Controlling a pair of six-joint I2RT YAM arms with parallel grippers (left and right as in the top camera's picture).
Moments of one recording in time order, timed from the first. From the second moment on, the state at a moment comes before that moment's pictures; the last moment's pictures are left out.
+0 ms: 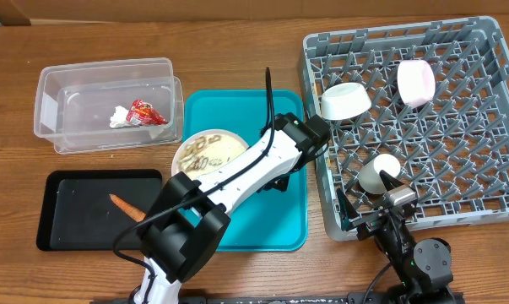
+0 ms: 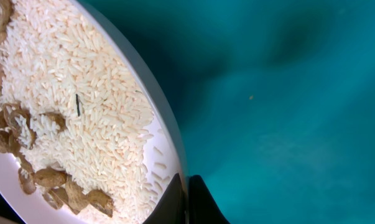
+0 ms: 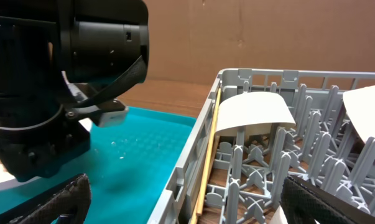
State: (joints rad) left arm -0.80 2.04 1.61 -1.34 -0.35 -0.61; right arm 0.27 0.01 0.06 -0.14 -0.13 0.05
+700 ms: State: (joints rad) left arm -0.50 1.71 1.58 -1.42 -0.25 -0.76; right arm 0.27 0.01 0.06 -0.14 -0.13 0.05
